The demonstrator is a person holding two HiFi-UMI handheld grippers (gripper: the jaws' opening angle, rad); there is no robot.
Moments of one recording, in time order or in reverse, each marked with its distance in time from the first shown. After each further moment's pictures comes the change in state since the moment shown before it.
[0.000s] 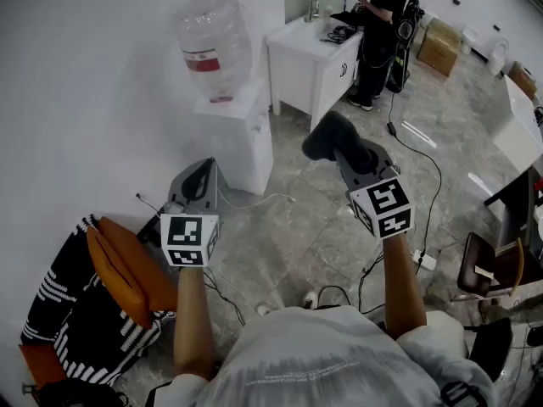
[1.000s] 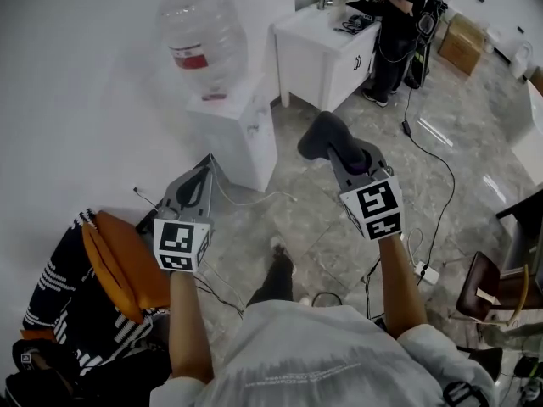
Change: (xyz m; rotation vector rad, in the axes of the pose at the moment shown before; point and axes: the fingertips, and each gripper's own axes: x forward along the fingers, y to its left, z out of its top) left arm 0.094 -0.030 -0.041 0.045 0.107 -0.016; right arm 0.079 -0.074 -0.067 -0.011 0.018 0.064
